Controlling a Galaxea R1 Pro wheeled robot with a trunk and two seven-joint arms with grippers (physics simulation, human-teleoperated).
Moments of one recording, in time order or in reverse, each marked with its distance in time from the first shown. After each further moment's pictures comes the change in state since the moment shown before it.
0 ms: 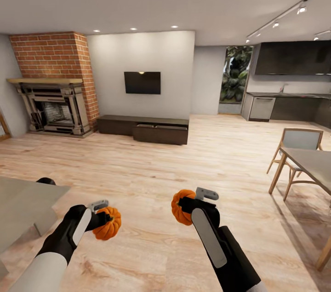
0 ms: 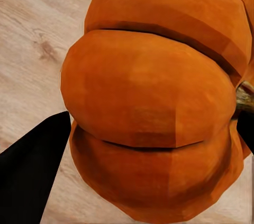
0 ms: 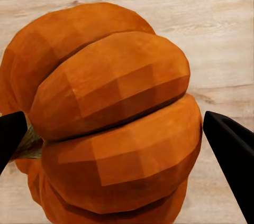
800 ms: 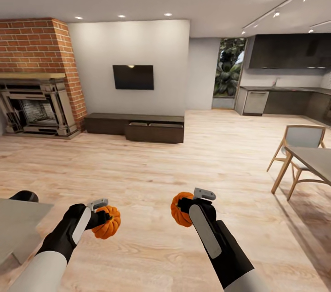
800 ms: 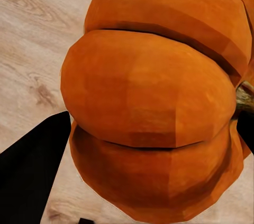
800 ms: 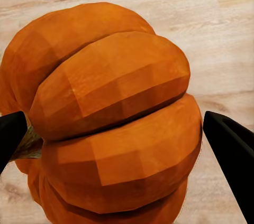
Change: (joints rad) left arm -0.006 0.003 0.000 -0.002 -0.001 0.002 0.001; right arm -0.055 0.001 -0.002 0.130 -0.007 -0.014 0.027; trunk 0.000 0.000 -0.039
